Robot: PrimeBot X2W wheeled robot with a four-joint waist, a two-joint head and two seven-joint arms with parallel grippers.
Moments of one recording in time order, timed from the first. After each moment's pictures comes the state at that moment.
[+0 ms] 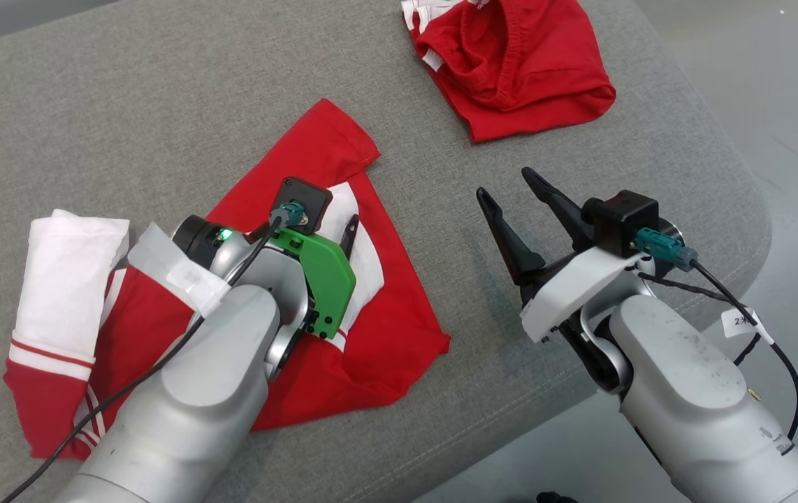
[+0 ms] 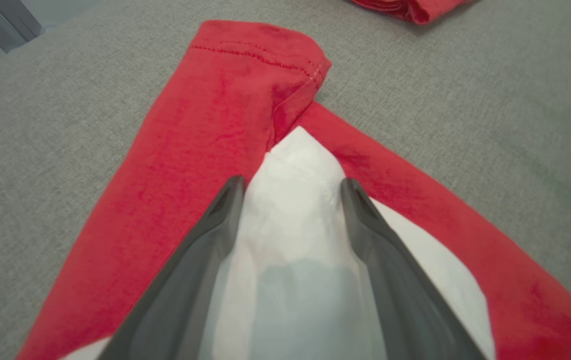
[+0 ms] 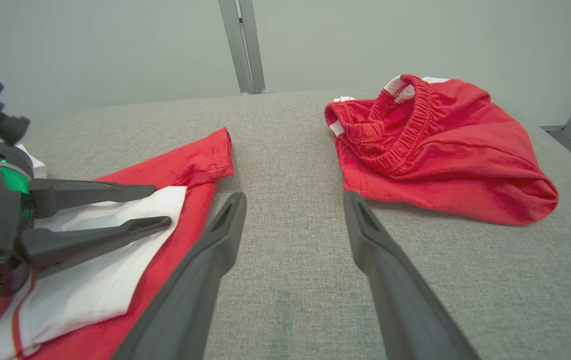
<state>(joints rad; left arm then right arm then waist) -0.71 0.05 -0.74 0.64 -0.40 0.05 0.11 -0.49 -0.13 0.58 0.45 0.41 0.06 -0.25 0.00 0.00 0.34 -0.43</state>
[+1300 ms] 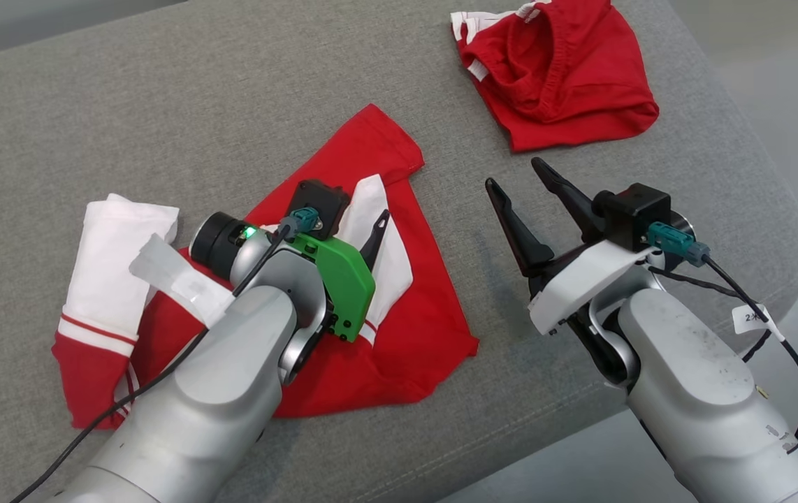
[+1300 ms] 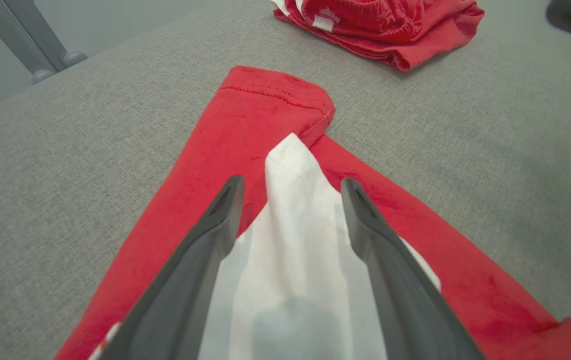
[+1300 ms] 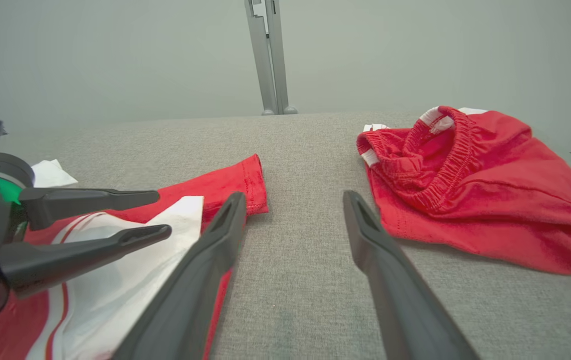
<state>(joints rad) -0.74 0.04 -0.84 0.64 -0.51 0.04 0.01 -0.48 -0.13 0.53 0.45 0.38 0.08 -0.25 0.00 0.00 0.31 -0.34</state>
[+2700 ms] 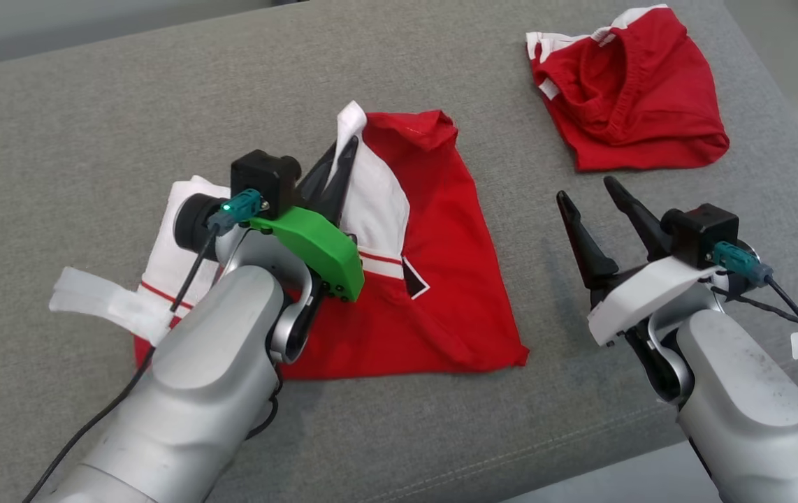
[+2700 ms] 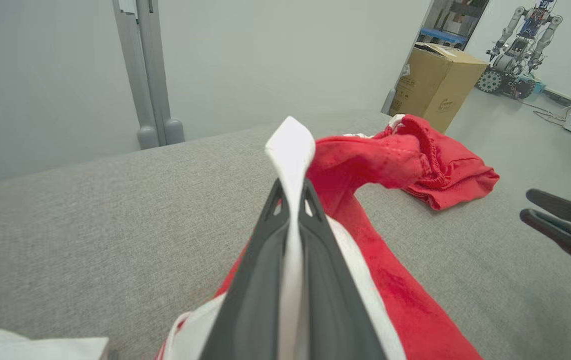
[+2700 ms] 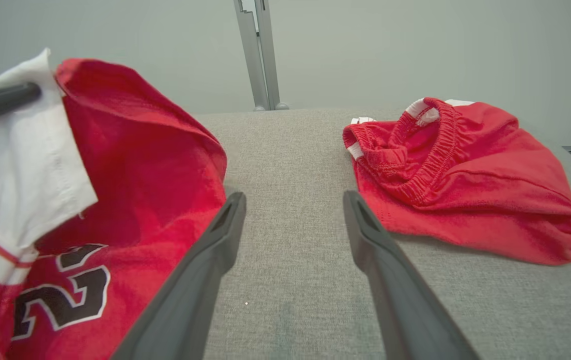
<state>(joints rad) -0.73 0.04 -0.76 0.56 -0.67 0.07 -0.22 -0.40 -0.19 0.41 0.44 0.37 0.08 -0.25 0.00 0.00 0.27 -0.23</state>
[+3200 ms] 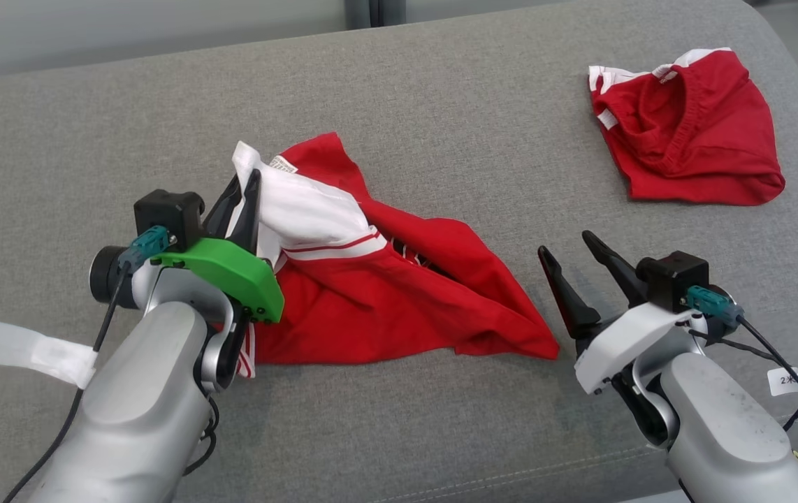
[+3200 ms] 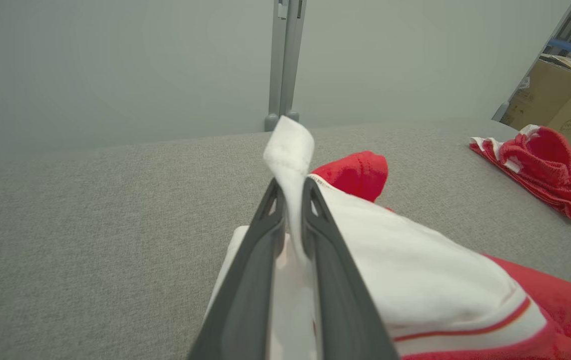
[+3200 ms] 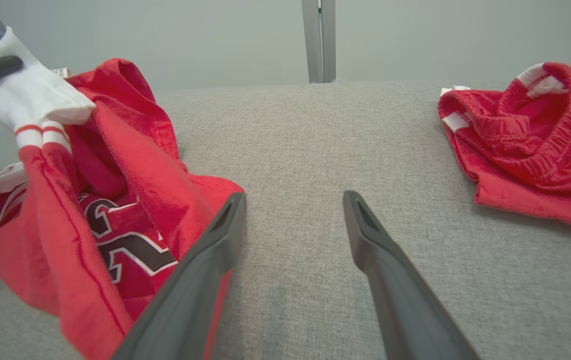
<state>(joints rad) -0.63 0.15 -0.64 0.57 -0.67 0.11 -0.24 -0.32 -0.18 0.45 0.46 0.37 0.09 -0.25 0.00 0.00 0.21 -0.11</state>
